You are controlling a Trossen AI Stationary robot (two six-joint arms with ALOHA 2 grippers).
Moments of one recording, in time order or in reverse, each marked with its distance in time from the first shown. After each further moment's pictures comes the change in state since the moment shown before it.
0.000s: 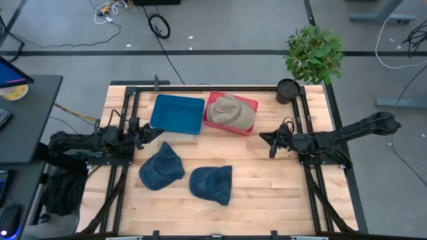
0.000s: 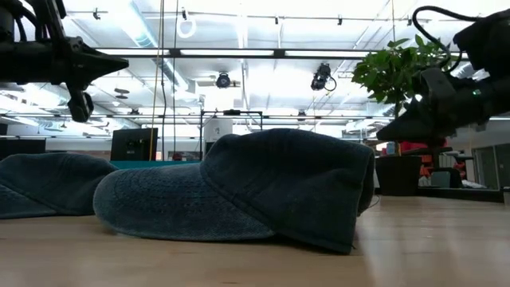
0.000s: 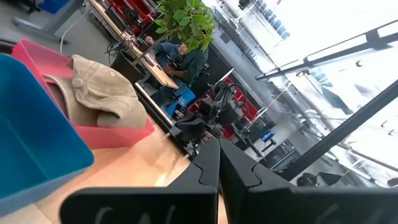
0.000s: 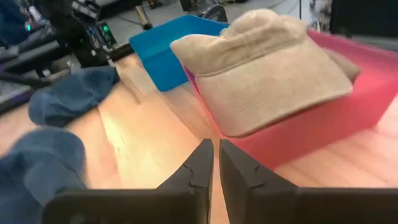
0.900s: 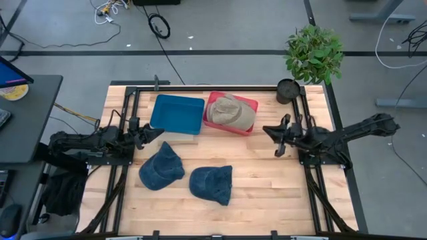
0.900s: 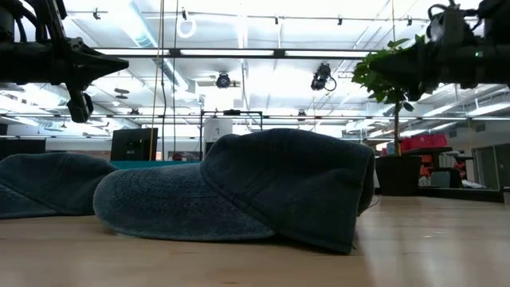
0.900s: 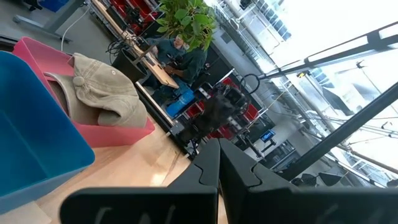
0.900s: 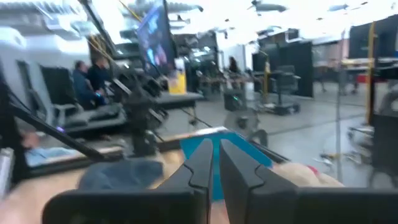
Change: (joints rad) left arm 0.001 0.000 0.000 -0.005 0.000 -0.008; right arm 0.005 -0.082 0.000 0.459 -0.096 -0.512
